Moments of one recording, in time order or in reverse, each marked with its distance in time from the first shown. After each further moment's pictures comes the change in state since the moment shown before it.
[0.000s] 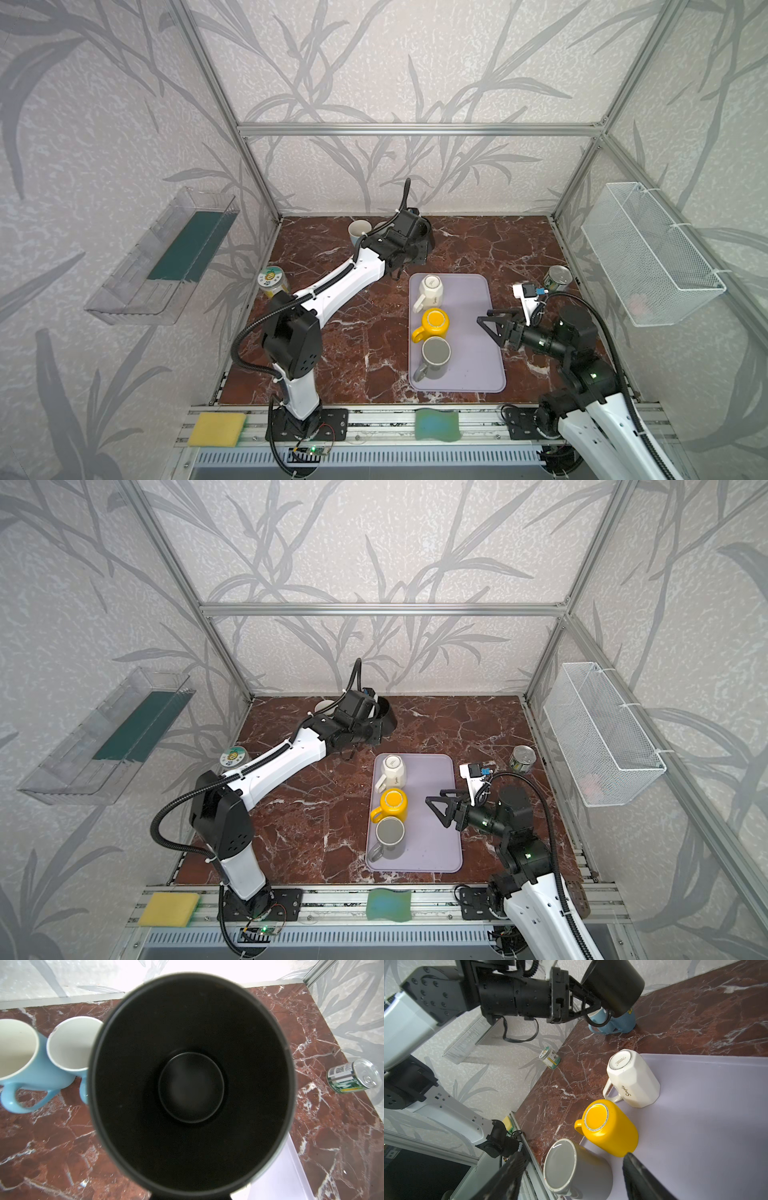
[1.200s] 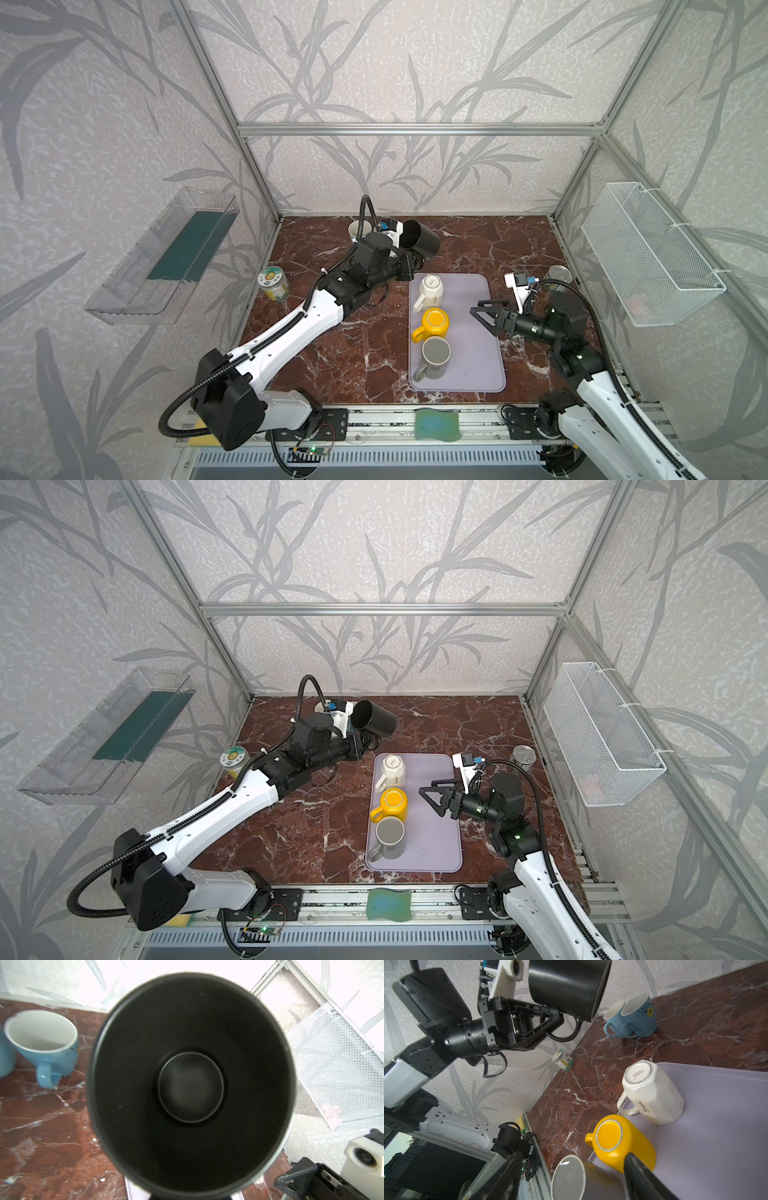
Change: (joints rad) left arm -0.014 -0.486 -0.459 0.313 0.186 -0.166; right arm 0.000 0.180 0.001 0.220 -0.078 0.039
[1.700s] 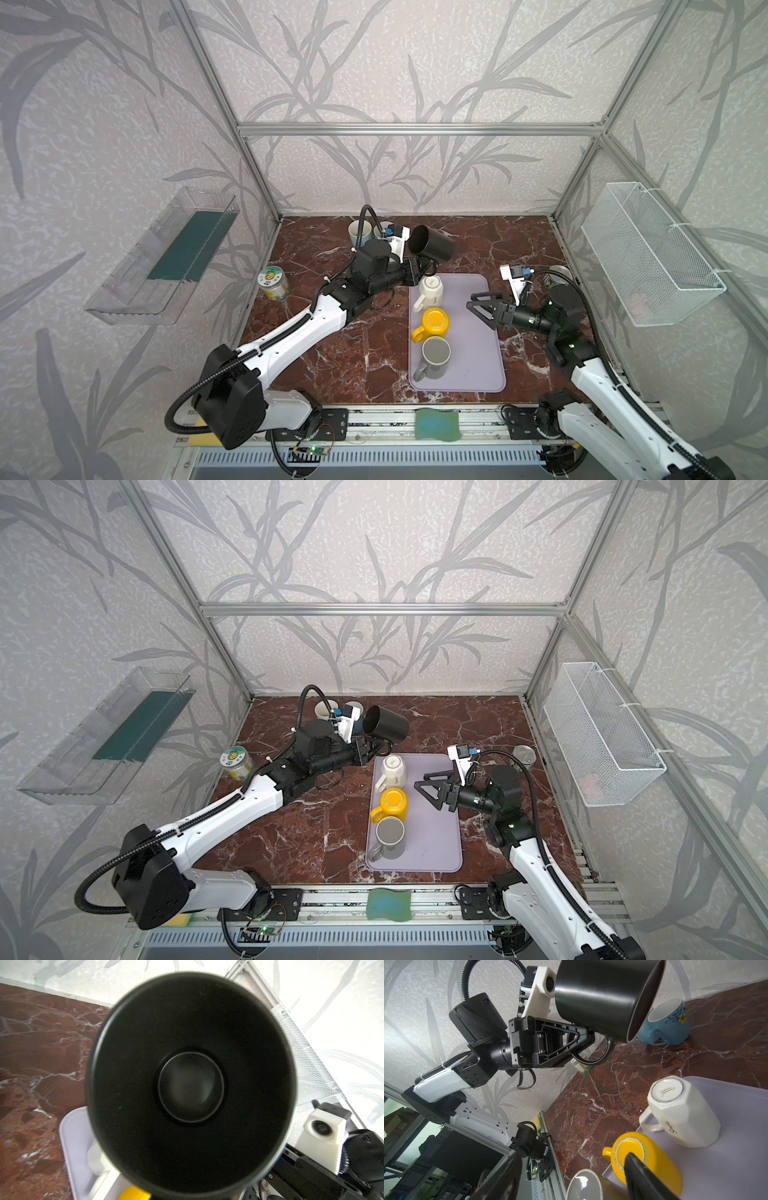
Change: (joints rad) left arm 0.000 -0.002 -0.144 0.235 0.187 -0.093; right arm 0.003 0.121 0.010 0.225 -0.121 0.089
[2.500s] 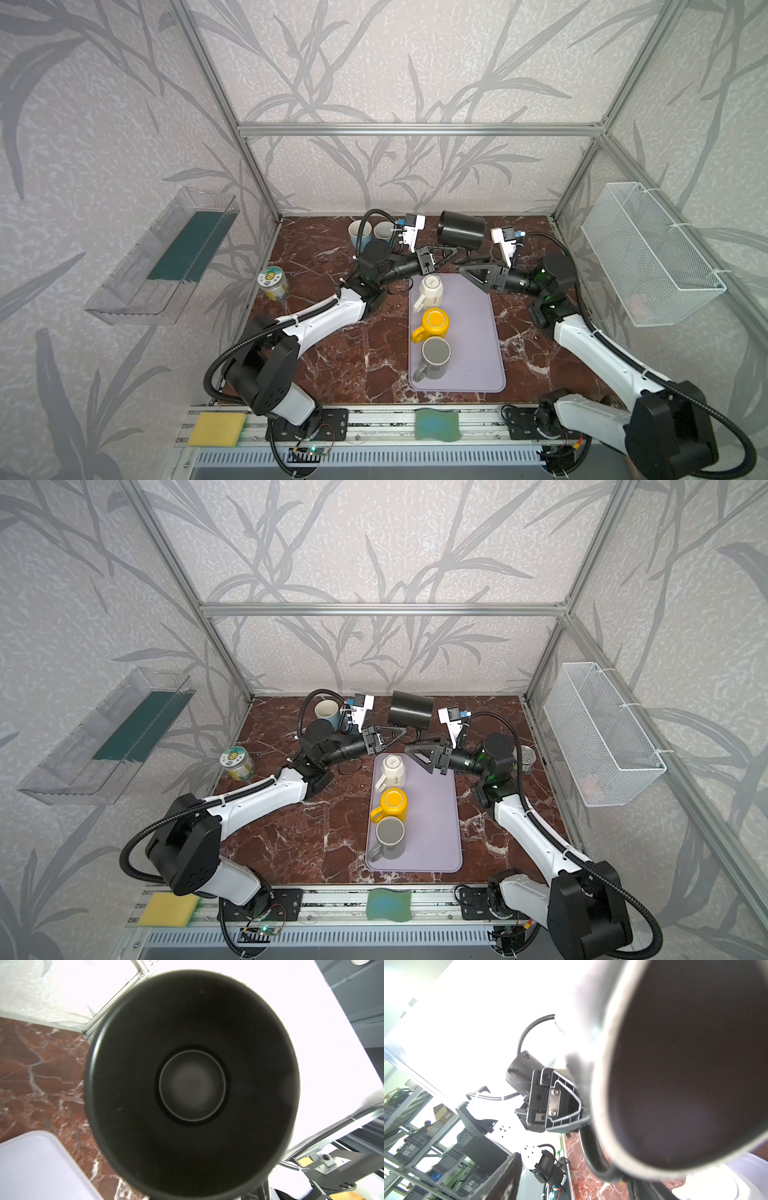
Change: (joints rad) left arm -0.001 0.185 -0.028 0.702 0.372 -0.360; right arm 0.022 0.354 0.234 0.395 -0.094 0.194
